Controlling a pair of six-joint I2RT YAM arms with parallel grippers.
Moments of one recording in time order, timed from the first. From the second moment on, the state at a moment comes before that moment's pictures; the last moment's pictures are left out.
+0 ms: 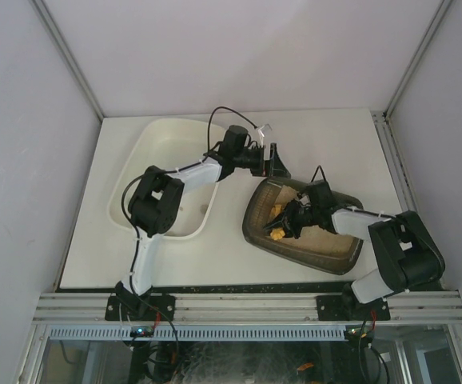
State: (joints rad) left arm -0.61 2.20 1.62 0.09 0.74 -0.59; right arm 0.35 1.52 0.63 -0.12 -0.83 1.20
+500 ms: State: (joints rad) left arm -0.60 2.19 1.58 0.14 0.74 -0.58; right arm 0.28 1.31 0.38 0.17 -0.78 1.19
